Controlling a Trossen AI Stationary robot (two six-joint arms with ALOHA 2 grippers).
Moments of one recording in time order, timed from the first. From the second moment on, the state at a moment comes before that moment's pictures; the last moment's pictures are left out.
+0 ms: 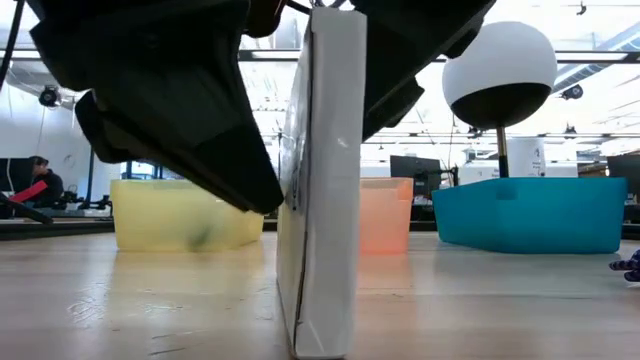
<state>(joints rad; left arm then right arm) -0.64 2.00 1.37 -0.35 -0.43 -1.09 0.45 2.03 1.50 -0.46 -0.03 0.39</state>
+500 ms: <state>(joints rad) -0.64 1.98 1.37 -0.35 -0.46 -1.09 0.47 2.03 1.51 -0.45 -0.11 0.44</state>
